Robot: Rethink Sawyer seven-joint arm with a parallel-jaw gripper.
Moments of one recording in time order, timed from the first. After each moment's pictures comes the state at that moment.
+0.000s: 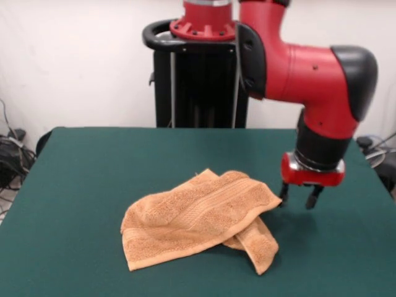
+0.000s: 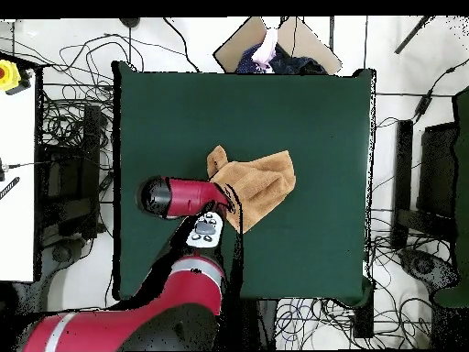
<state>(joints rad) 0.16 -0.34 -0.15 1.56 0.18 0.41 1.62</state>
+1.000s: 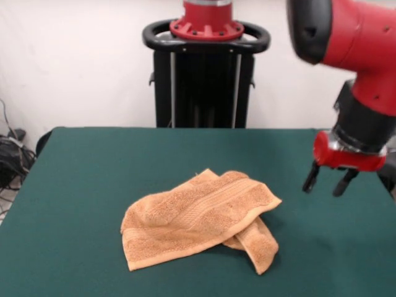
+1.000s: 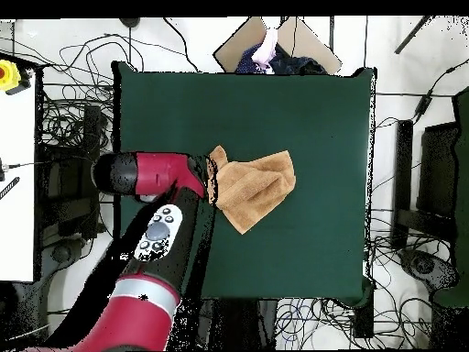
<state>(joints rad) 0.30 -0.37 -0.33 1.36 0.22 0.71 1.64</state>
